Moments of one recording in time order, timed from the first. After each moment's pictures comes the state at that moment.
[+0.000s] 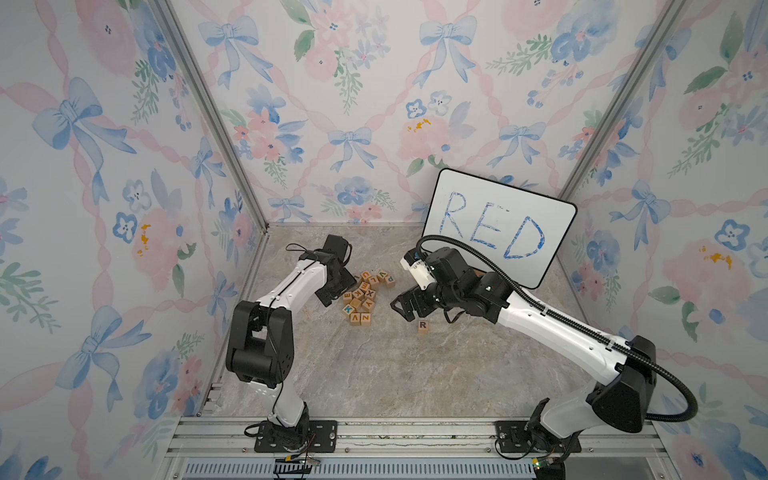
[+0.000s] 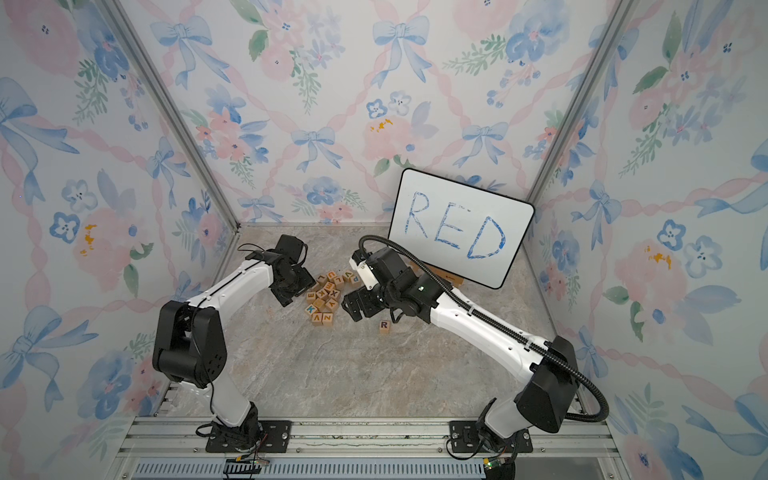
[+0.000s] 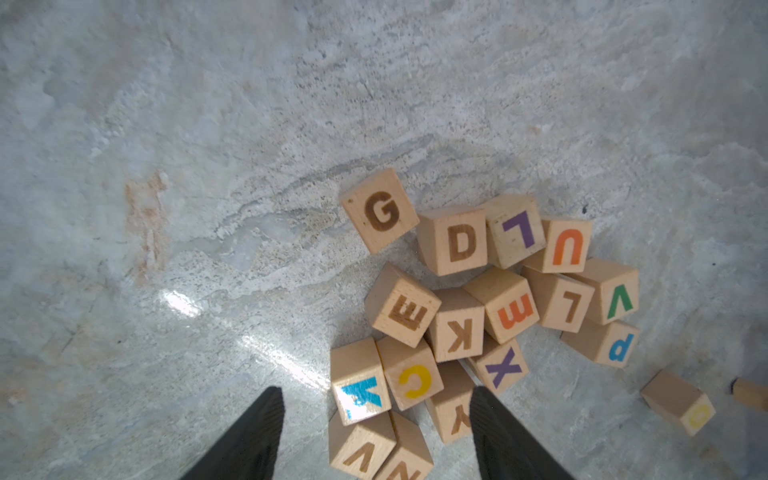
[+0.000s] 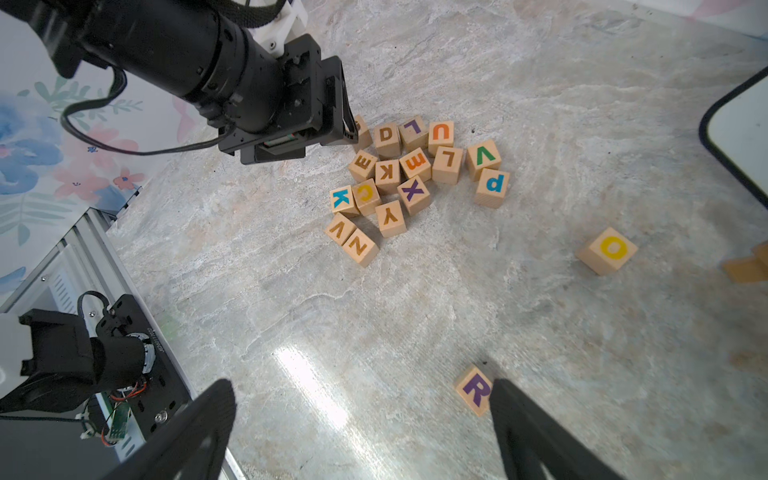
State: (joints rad) left arm -0.23 1.73 1.32 -0.84 -0.07 -0.93; right arm 0.86 1.51 1.41 -0.66 -0.10 0.23
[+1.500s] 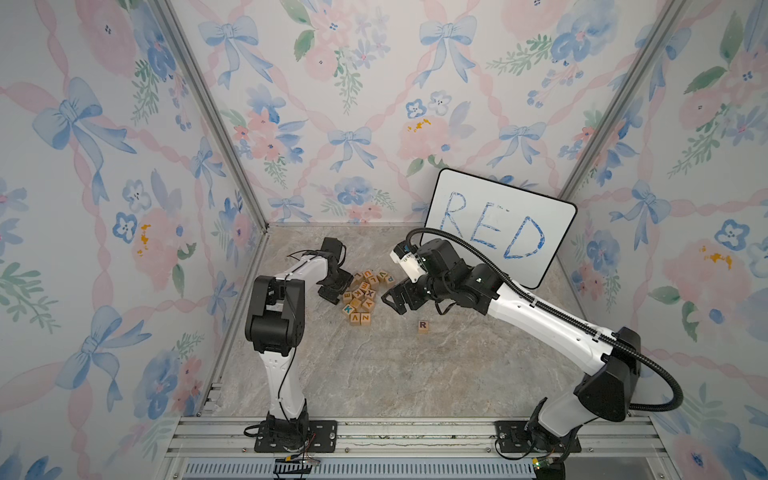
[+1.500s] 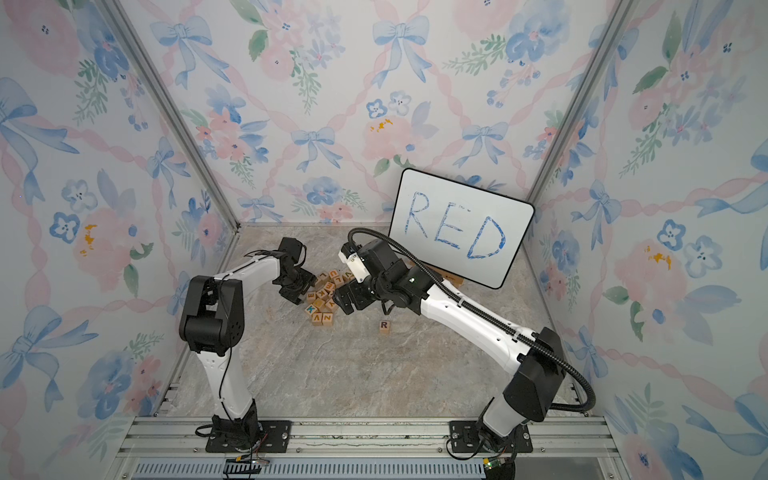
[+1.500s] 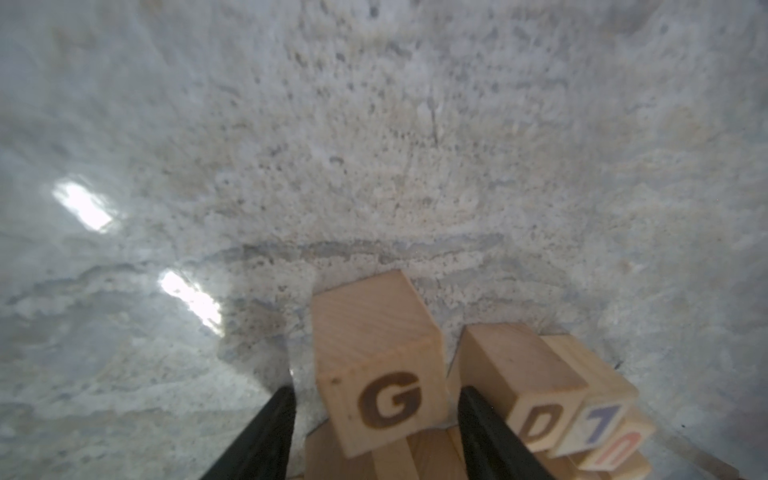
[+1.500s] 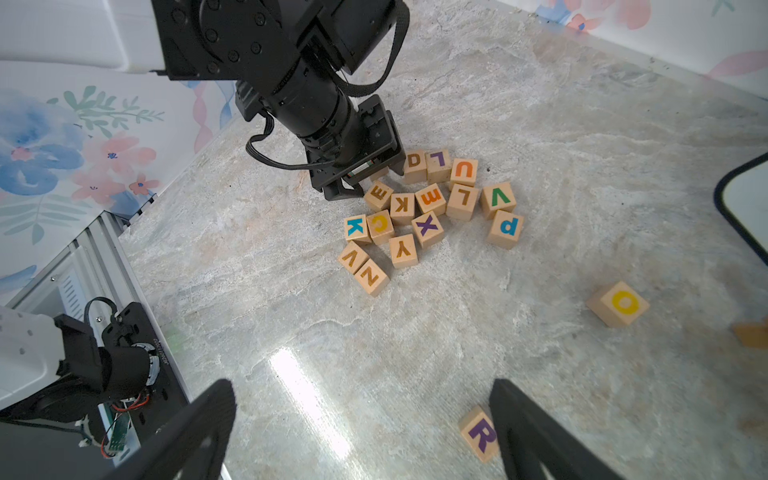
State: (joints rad) left arm -0.15 1.99 1.39 -0.70 0.08 -1.22; right arm 0.86 1.60 1.53 -0.66 -0.12 0.18
